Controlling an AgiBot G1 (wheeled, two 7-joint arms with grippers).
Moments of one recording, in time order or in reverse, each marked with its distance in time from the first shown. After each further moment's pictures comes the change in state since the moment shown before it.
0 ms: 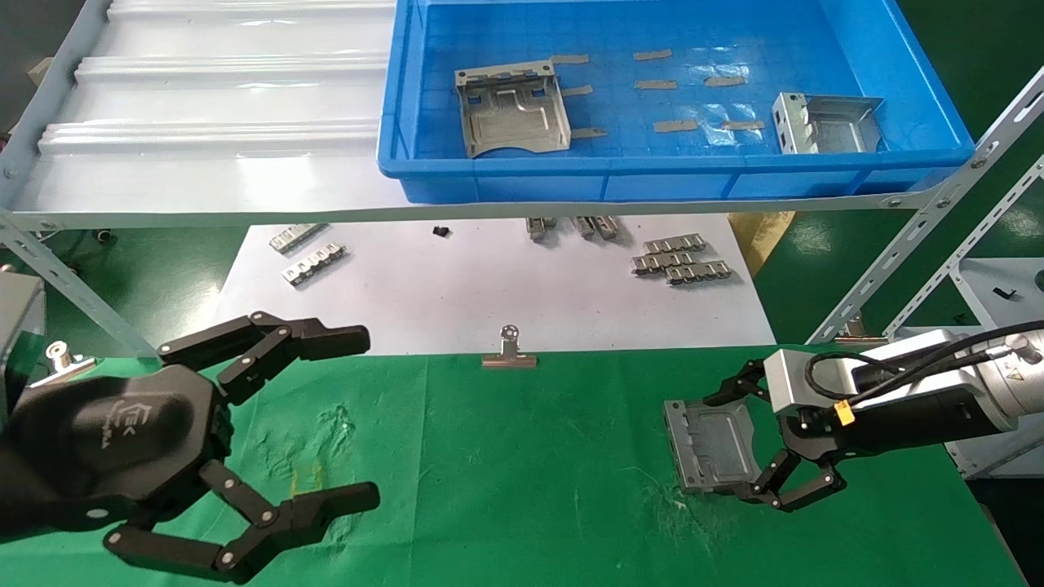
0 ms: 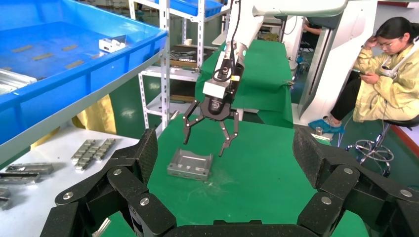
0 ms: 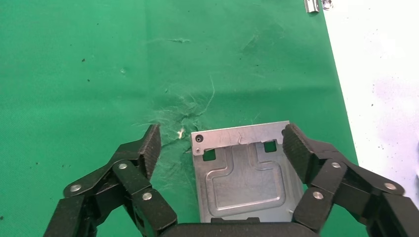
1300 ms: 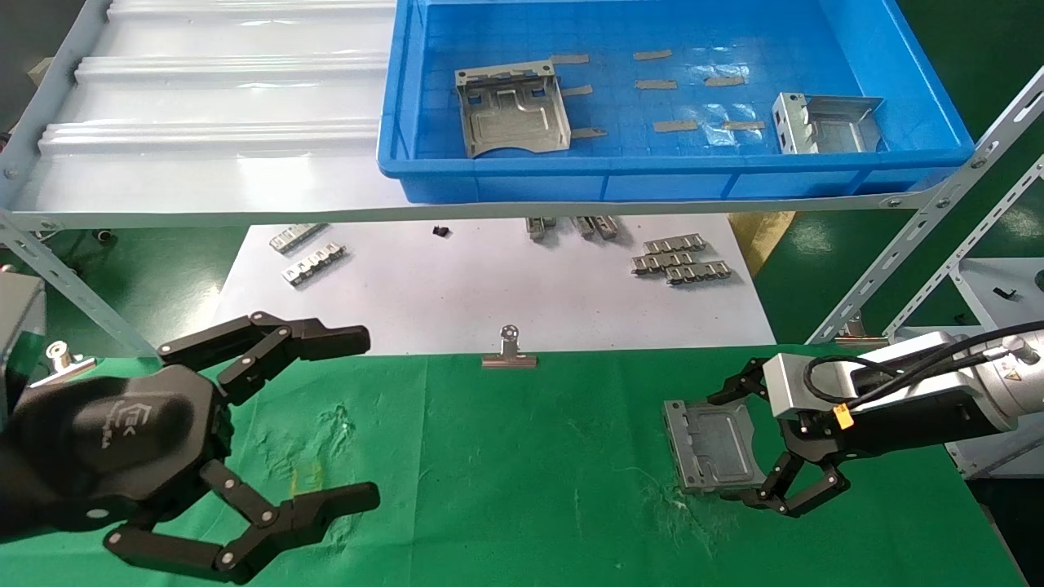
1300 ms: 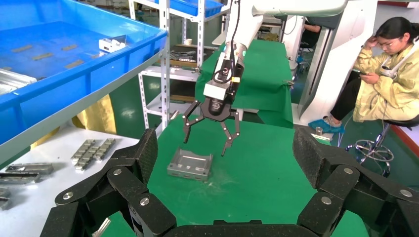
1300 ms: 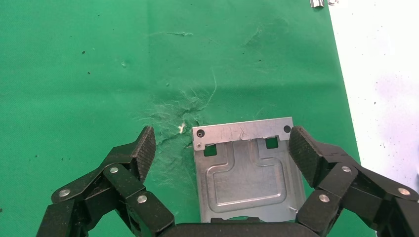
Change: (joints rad) left arm 0.000 0.000 0.000 0.000 0.000 0.000 0.000; right arm 0.003 -0.005 -0.009 0.003 -0.014 0.006 -0.008
